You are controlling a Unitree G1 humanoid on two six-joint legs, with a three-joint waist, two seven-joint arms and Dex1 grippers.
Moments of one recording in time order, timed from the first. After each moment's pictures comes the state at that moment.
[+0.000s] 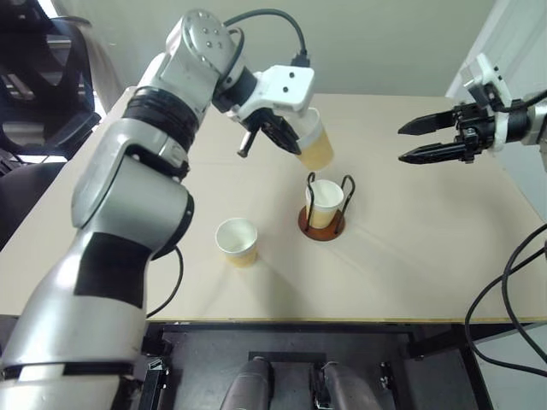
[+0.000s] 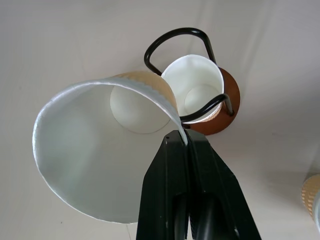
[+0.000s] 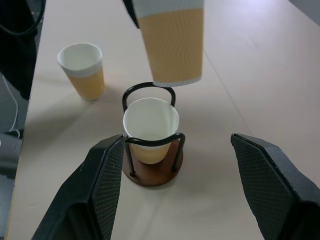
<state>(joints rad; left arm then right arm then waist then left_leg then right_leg) -1.73 0.45 -0.63 1.22 -0.05 -0.25 -1.58 -1.39 -0.93 0.48 1.00 0.48 0.16 1.61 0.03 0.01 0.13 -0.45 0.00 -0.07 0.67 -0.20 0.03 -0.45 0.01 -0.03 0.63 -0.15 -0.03</state>
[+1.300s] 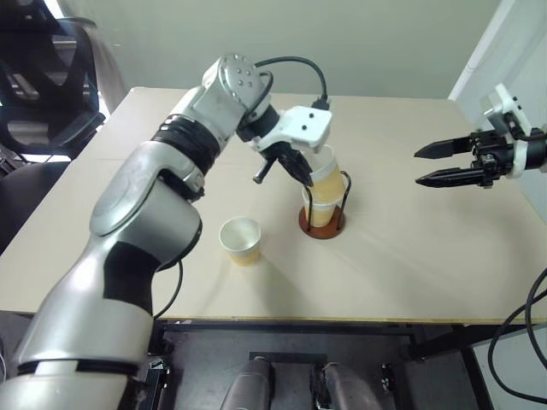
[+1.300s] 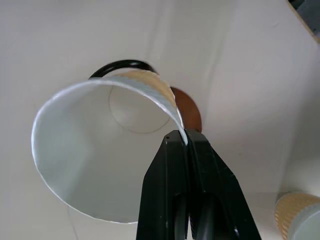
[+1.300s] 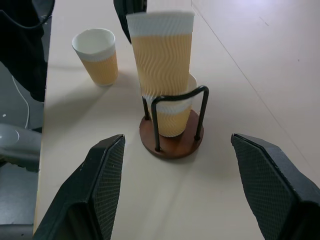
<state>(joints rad) -1.64 0.43 -0.85 1.09 -0.25 -0.21 -1.58 -1.16 -1.03 0.35 0.72 0.50 0.28 1.61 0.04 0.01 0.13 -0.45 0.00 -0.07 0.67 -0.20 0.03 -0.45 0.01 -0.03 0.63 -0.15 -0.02</state>
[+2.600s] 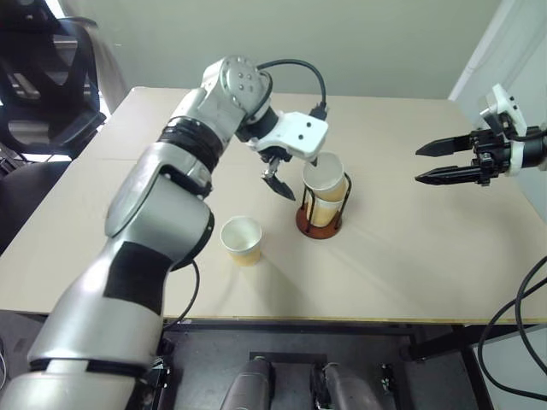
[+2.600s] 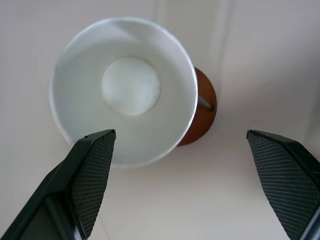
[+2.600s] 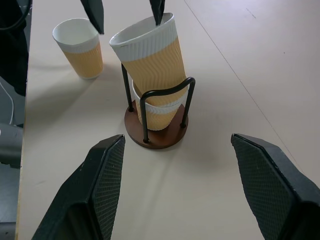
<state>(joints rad) -1.66 0.38 -0.63 1.23 0.08 -0.39 -1.58 -1.19 -1.00 0.32 0.82 0.40 0.22 1.61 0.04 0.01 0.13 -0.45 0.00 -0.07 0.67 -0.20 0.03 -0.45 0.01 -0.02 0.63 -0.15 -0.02</state>
